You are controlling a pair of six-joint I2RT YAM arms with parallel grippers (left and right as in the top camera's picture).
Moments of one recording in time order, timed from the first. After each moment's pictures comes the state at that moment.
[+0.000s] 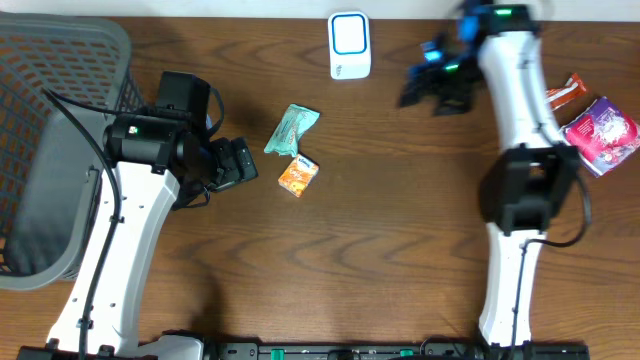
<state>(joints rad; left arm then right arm) -0.15 1.44 1.41 -1.31 0.10 -0.51 0.12 2.42 2.38 -1.51 -0.42 0.08</state>
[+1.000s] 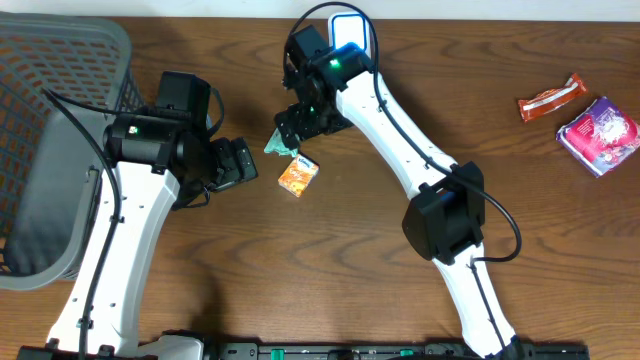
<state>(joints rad) -0.15 1.44 1.41 -1.31 0.10 -0.51 0.59 2.42 2.37 -1.31 -0.17 0.17</state>
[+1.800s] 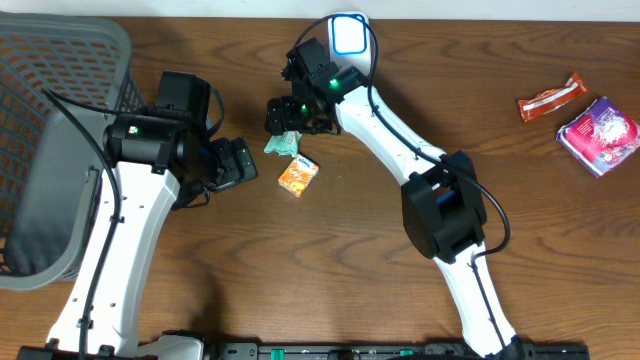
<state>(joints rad) -0.15 1.44 1.41 -1.31 0.10 -0.51 0.58 2.42 2.12 -0.80 -0.34 0.47</state>
